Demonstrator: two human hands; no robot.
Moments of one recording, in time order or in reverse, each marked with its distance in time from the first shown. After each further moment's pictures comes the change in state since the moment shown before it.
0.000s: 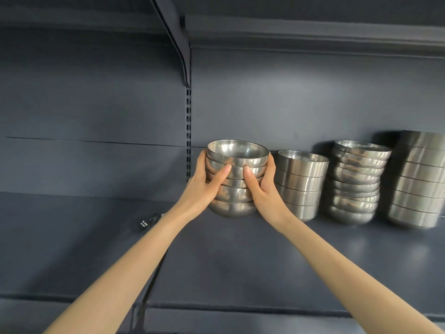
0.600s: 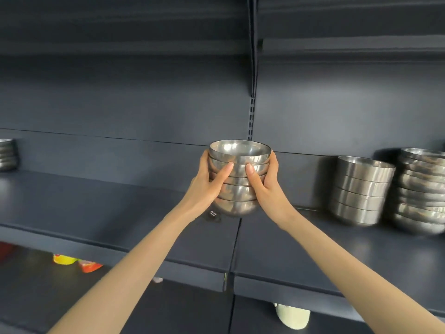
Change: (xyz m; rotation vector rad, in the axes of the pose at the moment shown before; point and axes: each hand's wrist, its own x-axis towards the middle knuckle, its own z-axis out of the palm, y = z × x) left_hand -0.079 0.025 -0.122 0.071 0.130 -0.052; right_hand -0.023 -0.050 0.125 0.112 -0.157 -0.032
